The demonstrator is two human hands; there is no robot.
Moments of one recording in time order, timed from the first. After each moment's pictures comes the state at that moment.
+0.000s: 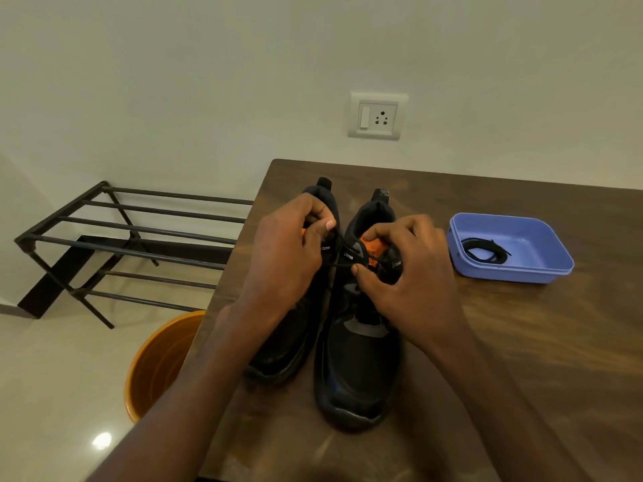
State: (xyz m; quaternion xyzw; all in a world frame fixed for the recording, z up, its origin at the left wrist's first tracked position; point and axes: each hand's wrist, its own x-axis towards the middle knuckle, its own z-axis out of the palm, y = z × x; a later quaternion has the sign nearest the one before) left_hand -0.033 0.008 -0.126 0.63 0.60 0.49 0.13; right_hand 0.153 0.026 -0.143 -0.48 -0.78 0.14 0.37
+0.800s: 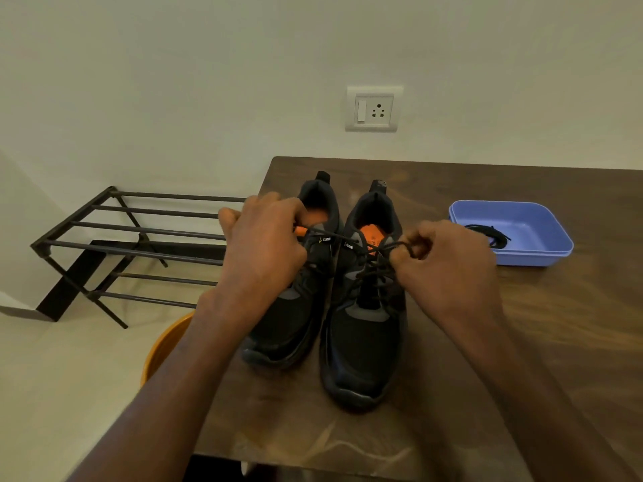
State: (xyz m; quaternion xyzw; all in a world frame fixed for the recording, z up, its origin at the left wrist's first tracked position) left_hand -0.042 -0.006 -0.101 0.63 0.75 0.21 -0.01; right_hand 0.170 0.009 -0.108 -0.62 -0.72 0.17 0.28
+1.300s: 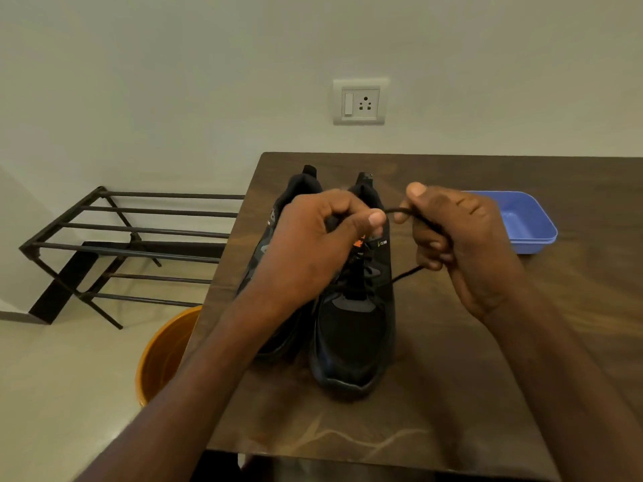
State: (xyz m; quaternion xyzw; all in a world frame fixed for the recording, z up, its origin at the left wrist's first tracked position) left_hand 0.004 -0.017 -0.090 0.69 0.52 0.42 0.27; right_hand 0.201 0.015 -0.090 -0.37 -0.58 0.54 0.48
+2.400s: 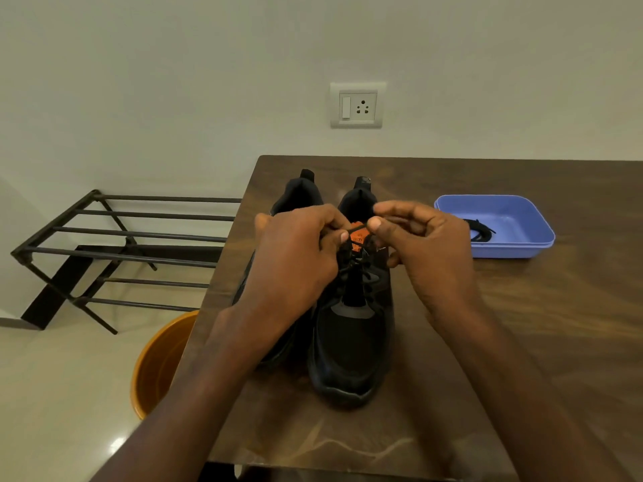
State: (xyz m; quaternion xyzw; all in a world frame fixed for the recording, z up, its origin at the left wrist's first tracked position) left_hand -0.004 -0.013 -0.109 0.69 0.62 0.36 0.12; right_hand 0.173 0.025 -0.124 -0.46 -0.56 0.44 0.53
